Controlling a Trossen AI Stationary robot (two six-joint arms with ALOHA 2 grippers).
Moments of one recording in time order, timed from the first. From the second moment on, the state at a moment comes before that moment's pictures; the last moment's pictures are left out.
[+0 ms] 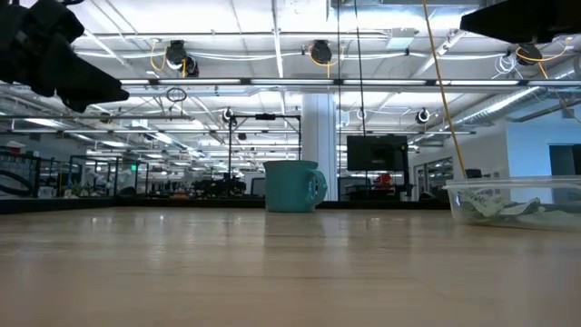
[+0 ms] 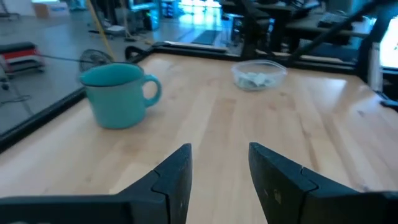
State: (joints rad) left arm -0.44 0.17 0.18 -0.29 -0.61 -0.22; right arm 0.78 0.57 0.14 0.77 1.20 -0.65
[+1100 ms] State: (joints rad) left arm -0.23 0.01 0.18 -0.39 -0.45 -0.18; right arm 0.48 0.07 0.14 -0.06 0.93 -0.19
